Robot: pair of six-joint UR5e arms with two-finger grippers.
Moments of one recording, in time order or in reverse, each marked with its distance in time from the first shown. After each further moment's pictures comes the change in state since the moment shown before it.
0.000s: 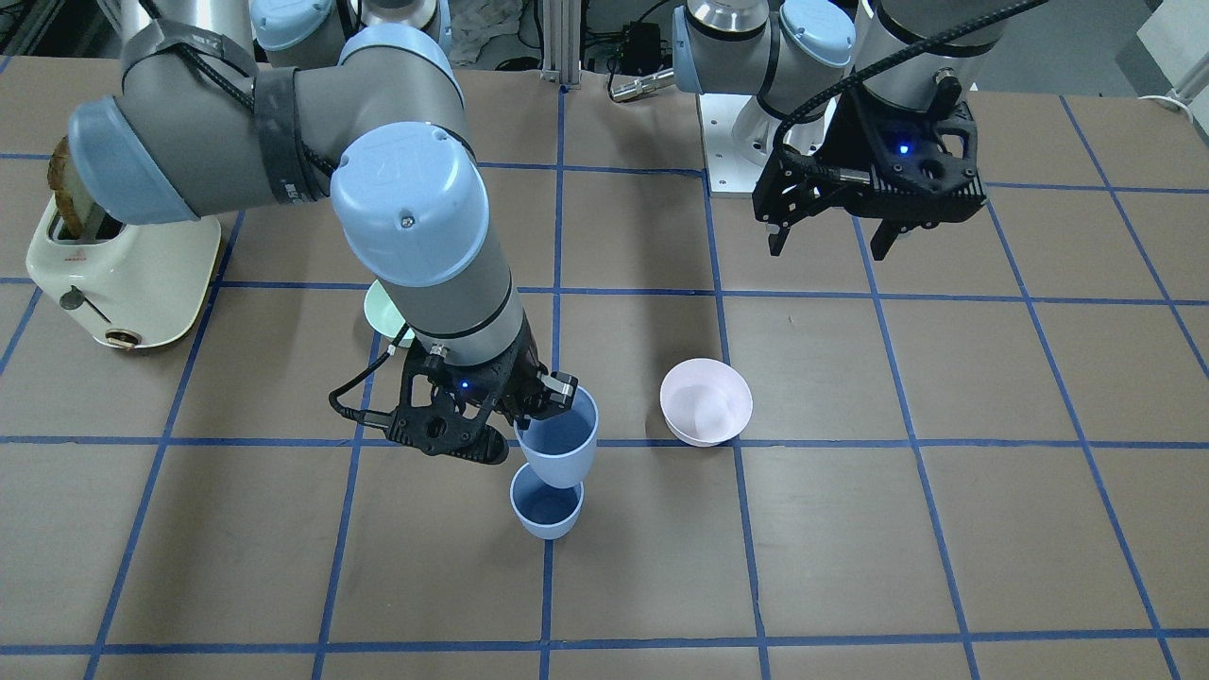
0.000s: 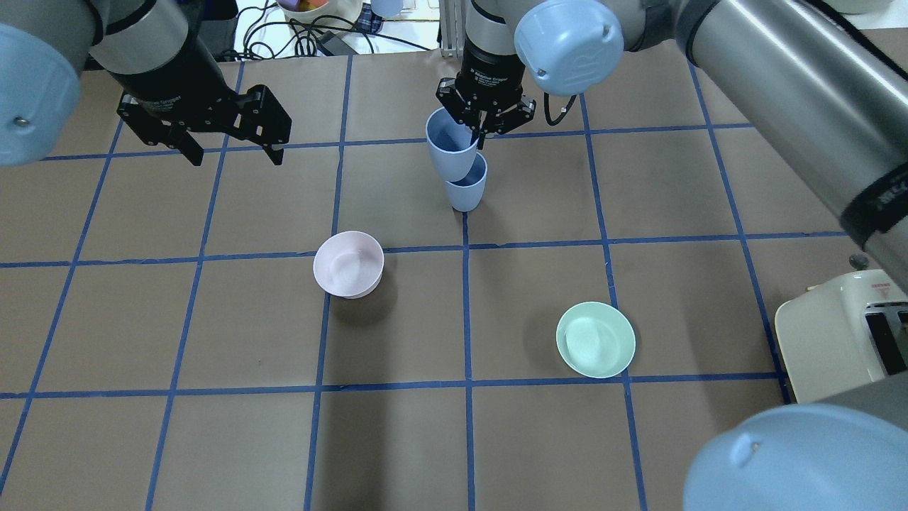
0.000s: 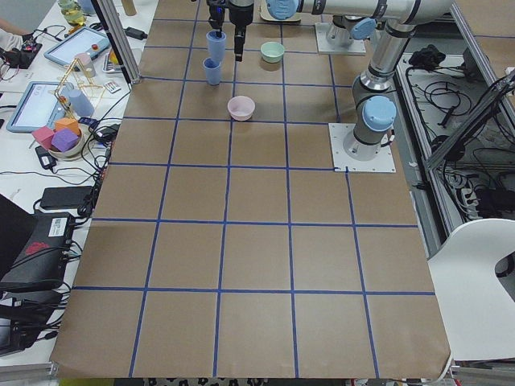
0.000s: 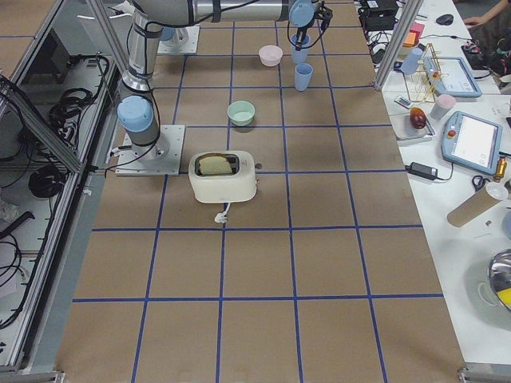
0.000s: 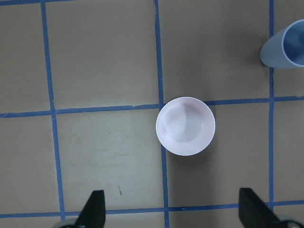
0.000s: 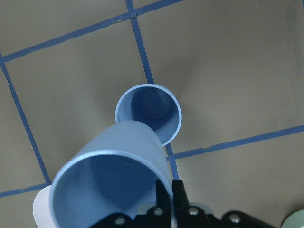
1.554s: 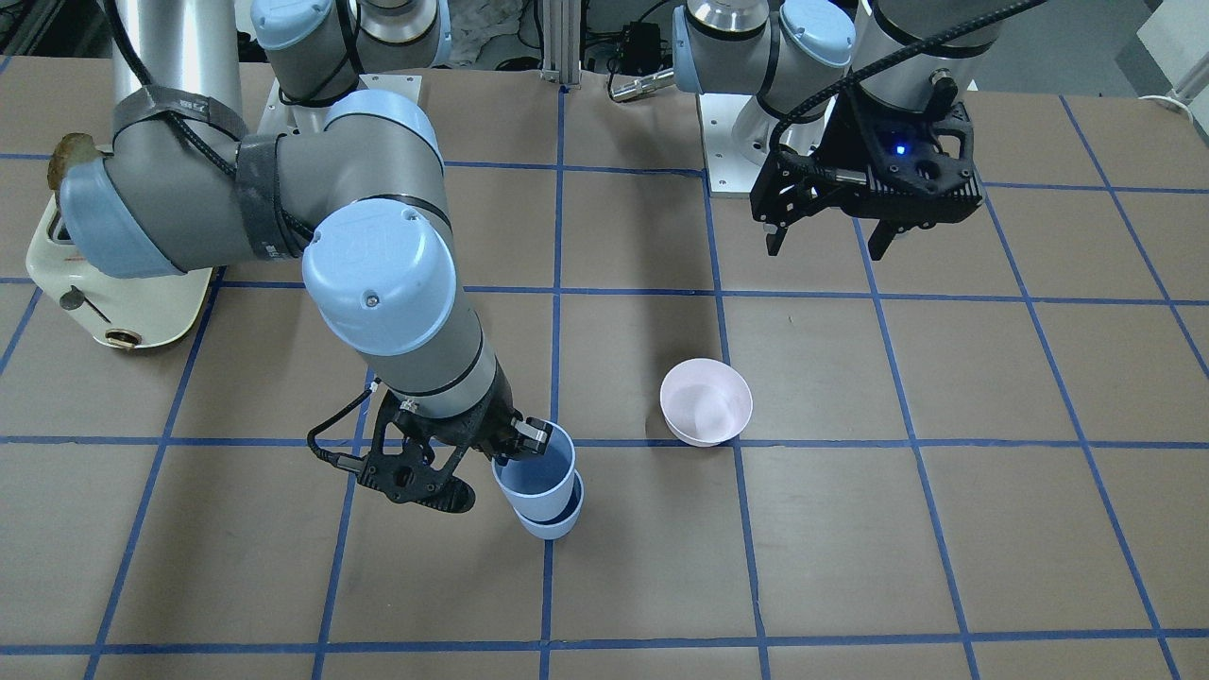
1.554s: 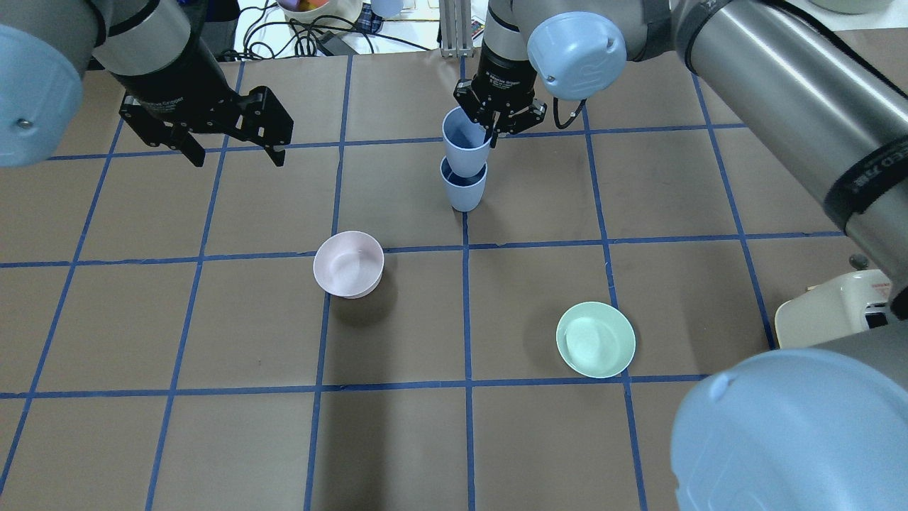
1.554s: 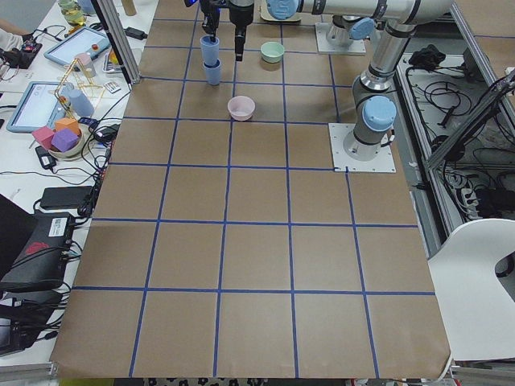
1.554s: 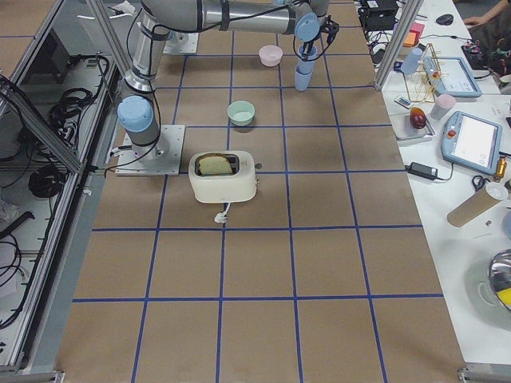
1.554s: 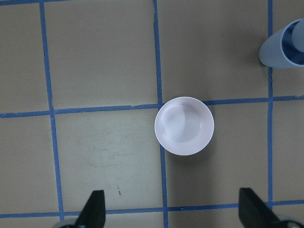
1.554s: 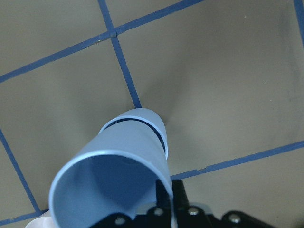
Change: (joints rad) left arm -0.004 0.000 -0.003 0.000 0.000 -0.002; right arm -0.036 0.042 0.009 -0.034 0.004 0.019
